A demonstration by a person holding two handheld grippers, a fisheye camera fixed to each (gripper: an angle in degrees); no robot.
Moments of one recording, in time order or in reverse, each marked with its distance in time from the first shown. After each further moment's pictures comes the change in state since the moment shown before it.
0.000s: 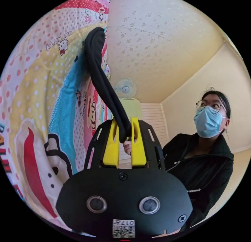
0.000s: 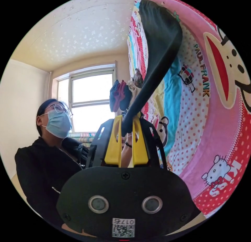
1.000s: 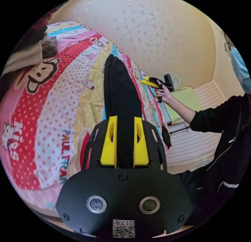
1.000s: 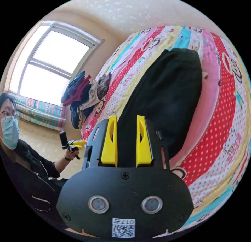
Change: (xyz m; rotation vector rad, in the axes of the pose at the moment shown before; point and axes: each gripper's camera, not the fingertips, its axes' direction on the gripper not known) left arm 0.123 0.050 0.053 0.053 -0.763 0.275; right arm -0.160 -0.216 0.139 -0.189 0.731 -0.484
